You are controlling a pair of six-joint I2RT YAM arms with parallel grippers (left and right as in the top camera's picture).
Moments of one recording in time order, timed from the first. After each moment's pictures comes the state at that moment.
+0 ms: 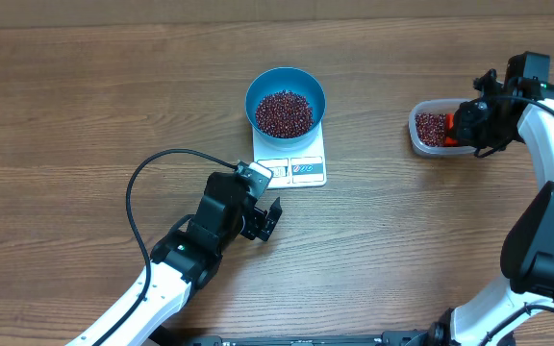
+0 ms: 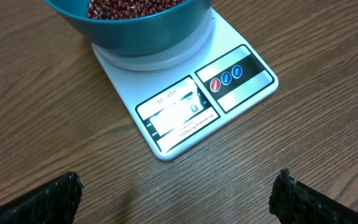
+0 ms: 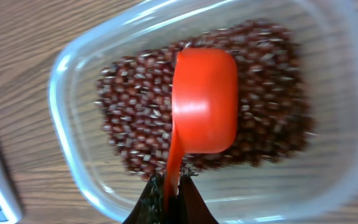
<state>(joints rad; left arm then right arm) -0.55 1.17 0.53 -0.06 -0.06 0.02 -0.27 1.91 1.48 -0.91 -0.28 0.02</state>
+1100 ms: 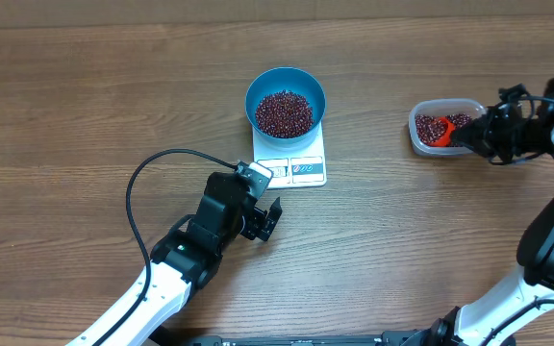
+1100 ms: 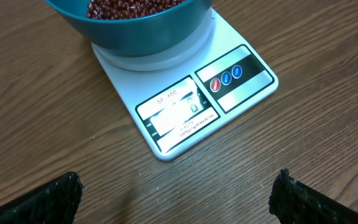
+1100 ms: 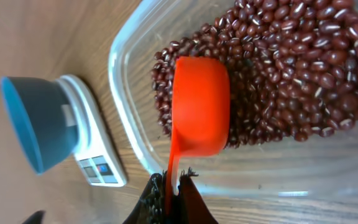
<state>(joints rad) -0.55 1.17 0.53 -0.06 -0.06 0.02 -0.46 1.96 1.48 -1.00 -0.73 0.03</state>
